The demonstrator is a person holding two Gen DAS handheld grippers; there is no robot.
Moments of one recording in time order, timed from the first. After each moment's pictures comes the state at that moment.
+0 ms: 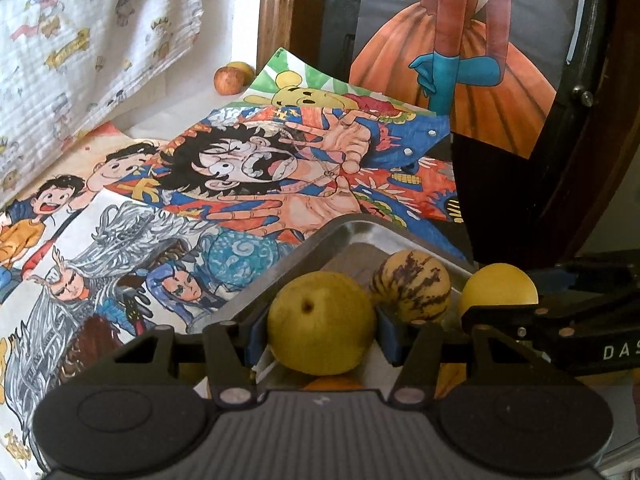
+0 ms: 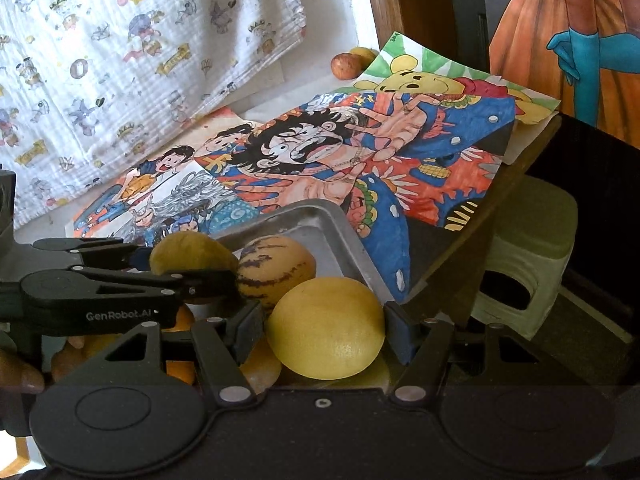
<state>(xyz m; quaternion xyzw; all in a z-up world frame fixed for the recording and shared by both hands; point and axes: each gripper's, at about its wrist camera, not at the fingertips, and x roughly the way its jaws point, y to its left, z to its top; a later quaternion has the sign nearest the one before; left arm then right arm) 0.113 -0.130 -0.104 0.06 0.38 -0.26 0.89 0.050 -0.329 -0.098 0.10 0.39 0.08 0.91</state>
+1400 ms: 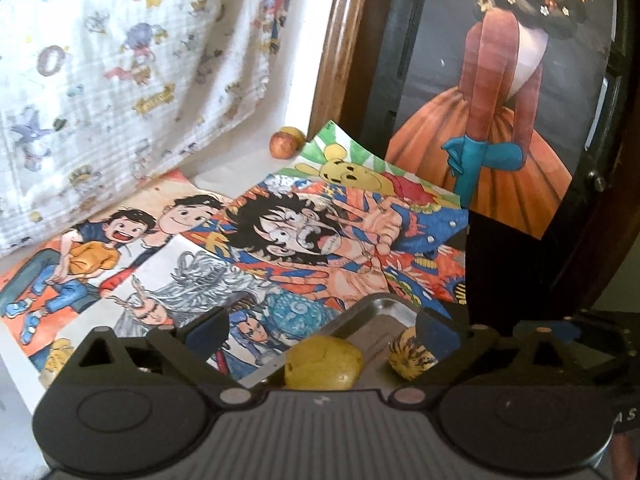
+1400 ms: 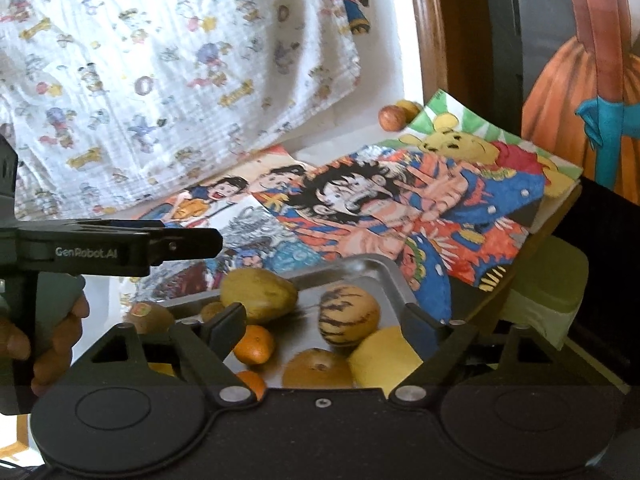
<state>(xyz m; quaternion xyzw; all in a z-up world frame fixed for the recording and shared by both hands) 0.087 -0.077 -0.033 -0.01 0.31 -0.21 0.93 0.021 -0.295 -0.041 0.06 0.33 0.12 0.93</state>
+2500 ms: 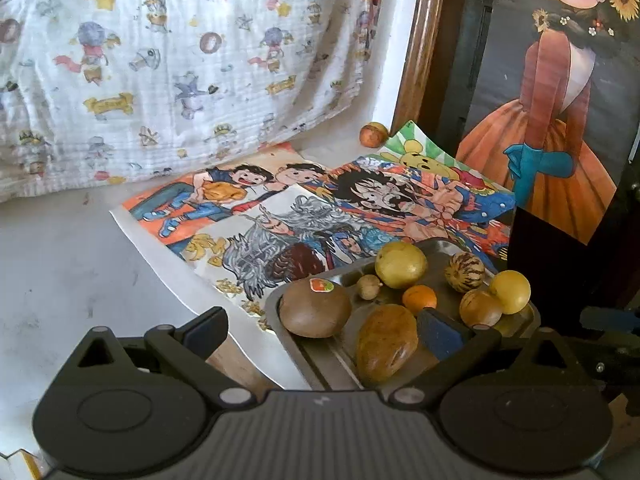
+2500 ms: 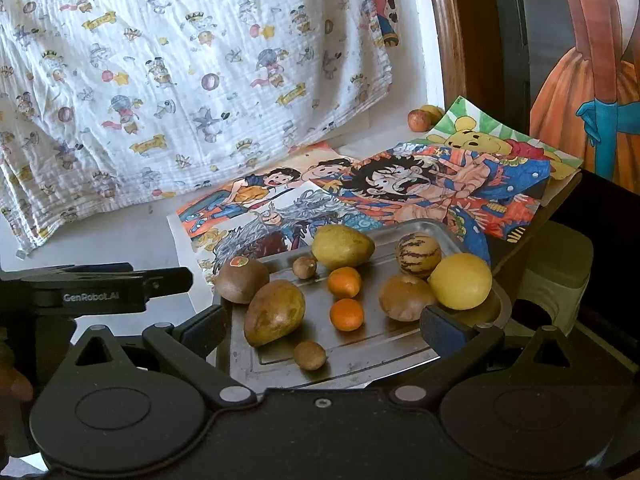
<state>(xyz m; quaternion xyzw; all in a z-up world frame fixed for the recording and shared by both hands) -0.046 0.003 -0.029 -0.03 0.32 -0.09 0.94 -0.086 -0.241 -0.022 0.07 0.32 0.13 0.94</state>
